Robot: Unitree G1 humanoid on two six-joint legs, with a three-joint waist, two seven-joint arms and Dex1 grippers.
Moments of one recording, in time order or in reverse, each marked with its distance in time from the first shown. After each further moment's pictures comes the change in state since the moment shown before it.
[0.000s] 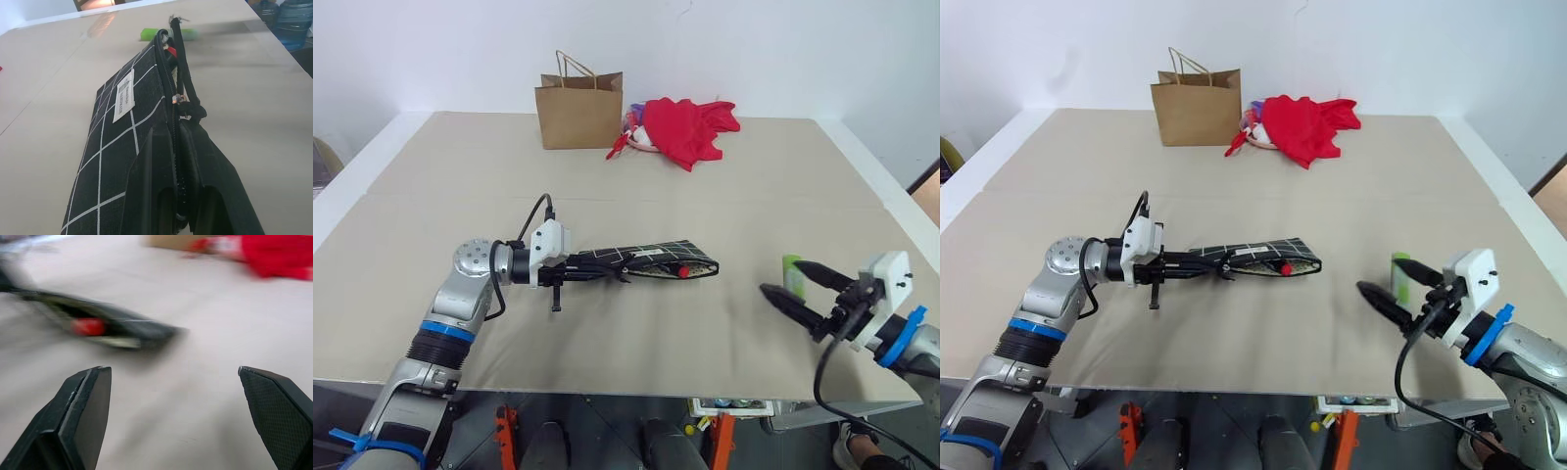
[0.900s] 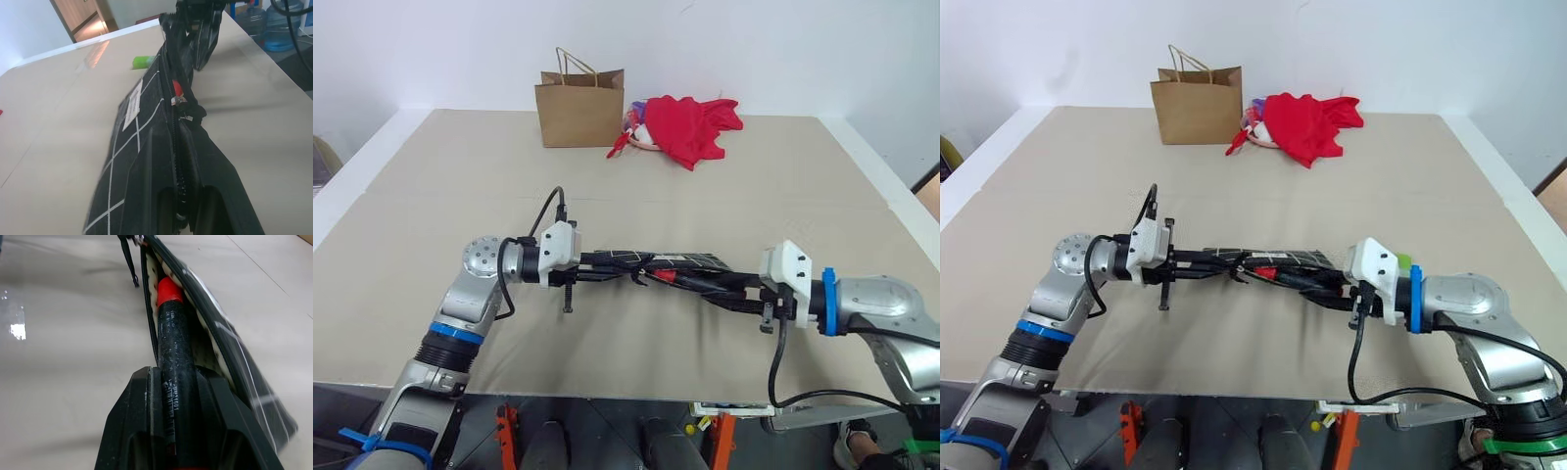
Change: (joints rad) left arm 0.004 -0.045 -0.013 -0.100 -0.001 -0.048 0.000; right arm -0.337 -0.186 0.469 0.016 -0.164 -0.129 0.379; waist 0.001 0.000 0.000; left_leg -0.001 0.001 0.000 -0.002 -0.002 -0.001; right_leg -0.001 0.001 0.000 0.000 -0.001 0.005
